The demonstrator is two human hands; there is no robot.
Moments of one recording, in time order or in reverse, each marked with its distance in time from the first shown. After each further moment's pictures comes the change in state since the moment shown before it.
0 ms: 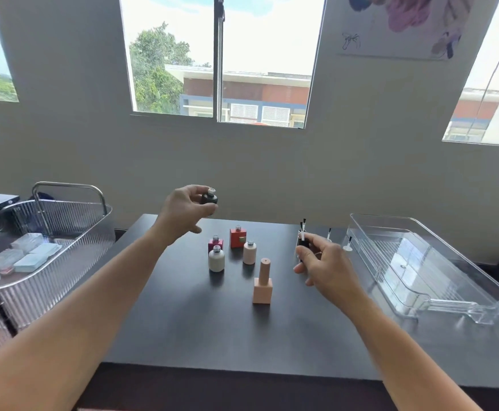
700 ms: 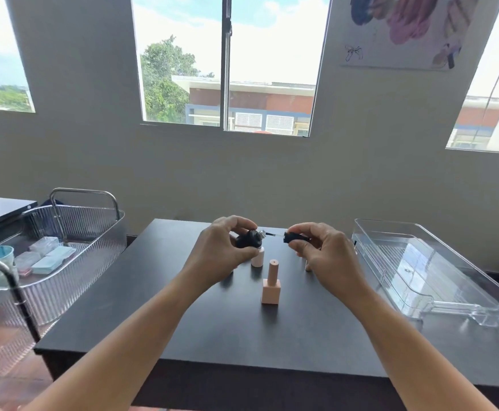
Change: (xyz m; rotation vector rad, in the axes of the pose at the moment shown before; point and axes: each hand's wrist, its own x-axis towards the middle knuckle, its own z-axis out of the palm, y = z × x) left_hand -0.092 0.027 0.033 0.129 -0.089 0.154; right_hand -0.009 -0.044 -0.003 0.003 0.040 -0.222
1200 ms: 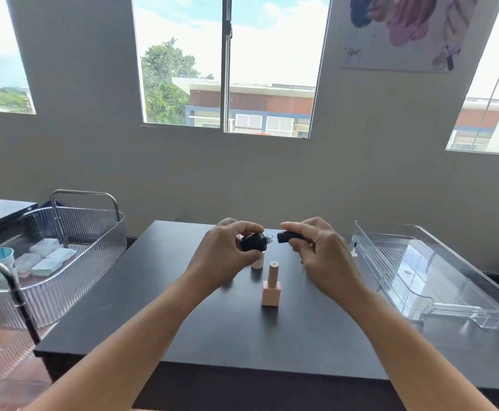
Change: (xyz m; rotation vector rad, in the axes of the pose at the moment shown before) left_hand -0.002 0.007 0.003 0.116 -0.018 0.044; right_hand -0.001 -0.008 0.002 -0.142 -0.034 -0.137
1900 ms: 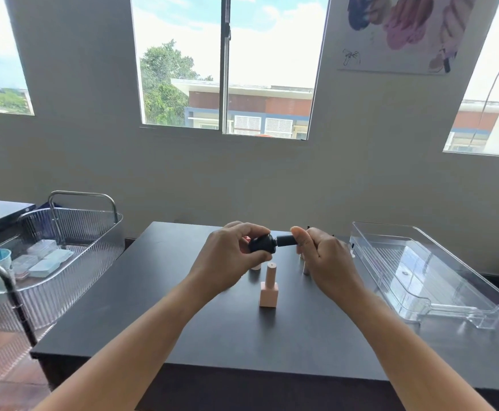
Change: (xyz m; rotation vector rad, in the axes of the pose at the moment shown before) left_hand -0.007 0.012 0.006 -0.108 0.002 0.049; right_hand -0.002 0.008 -0.005 -0.125 0.030 0.089
